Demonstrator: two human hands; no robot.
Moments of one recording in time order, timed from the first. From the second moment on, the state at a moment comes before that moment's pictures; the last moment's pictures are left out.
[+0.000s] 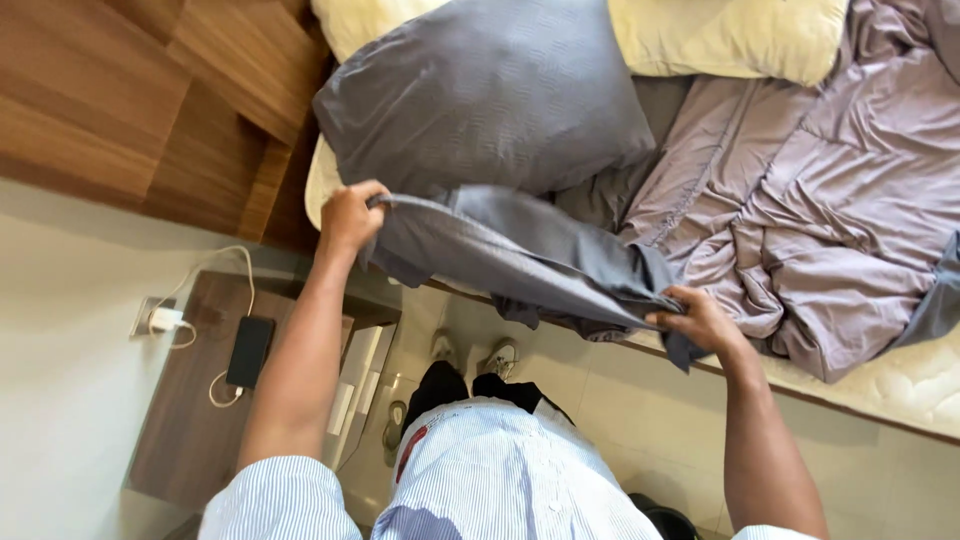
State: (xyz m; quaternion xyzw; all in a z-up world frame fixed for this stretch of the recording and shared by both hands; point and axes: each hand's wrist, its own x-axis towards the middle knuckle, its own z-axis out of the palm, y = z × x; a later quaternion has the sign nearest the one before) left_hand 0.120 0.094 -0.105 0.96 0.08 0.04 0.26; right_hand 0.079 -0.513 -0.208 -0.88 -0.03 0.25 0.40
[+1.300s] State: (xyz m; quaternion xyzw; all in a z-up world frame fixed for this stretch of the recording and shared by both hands) left_hand 0.282 -0.022 -0.152 0.74 0.09 0.32 0.59; right_hand 0.066 -0.551 -0.313 -0.63 0.26 -0.05 0.73
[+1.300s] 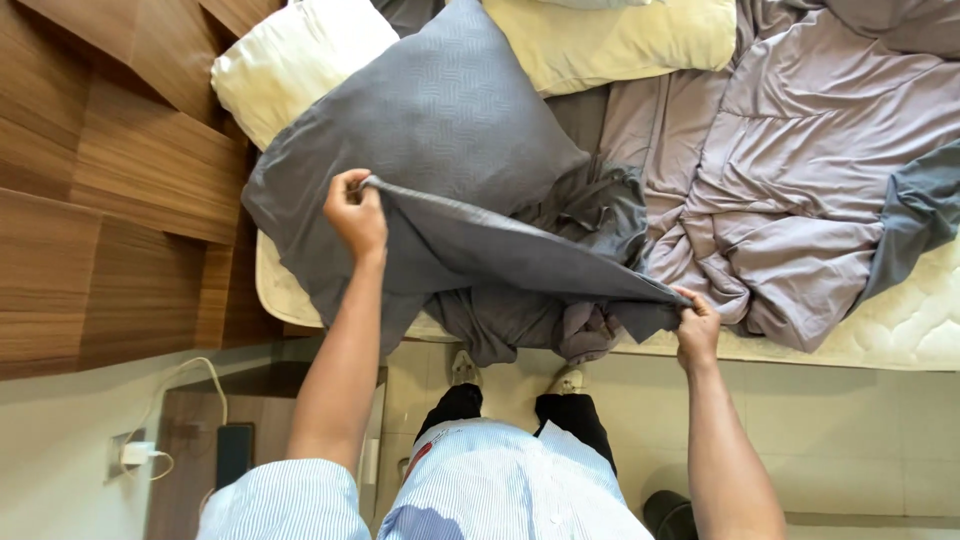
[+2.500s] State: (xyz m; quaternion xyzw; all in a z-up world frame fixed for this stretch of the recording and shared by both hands) left_hand 0.121 -0.314 -0.183 0.83 -0.21 -0.11 0.51; right_hand 0.109 -0.513 -0.216 -0.81 -0.16 0.06 0.57
